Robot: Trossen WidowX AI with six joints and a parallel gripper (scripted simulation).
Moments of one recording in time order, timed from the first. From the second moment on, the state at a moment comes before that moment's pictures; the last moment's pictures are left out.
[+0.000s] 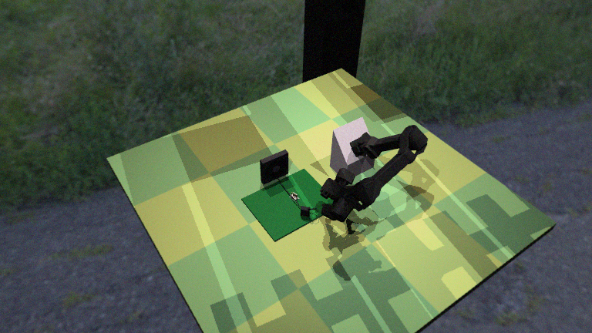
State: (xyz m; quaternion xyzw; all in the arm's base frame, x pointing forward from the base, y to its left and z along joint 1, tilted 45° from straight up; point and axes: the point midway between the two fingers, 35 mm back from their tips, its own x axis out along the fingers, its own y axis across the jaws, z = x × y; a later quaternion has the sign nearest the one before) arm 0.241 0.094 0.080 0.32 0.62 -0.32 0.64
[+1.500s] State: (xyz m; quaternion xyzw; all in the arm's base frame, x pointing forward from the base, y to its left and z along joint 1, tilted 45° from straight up) arm 0.267 0.075 0.131 0.48 0.70 0.01 0.53
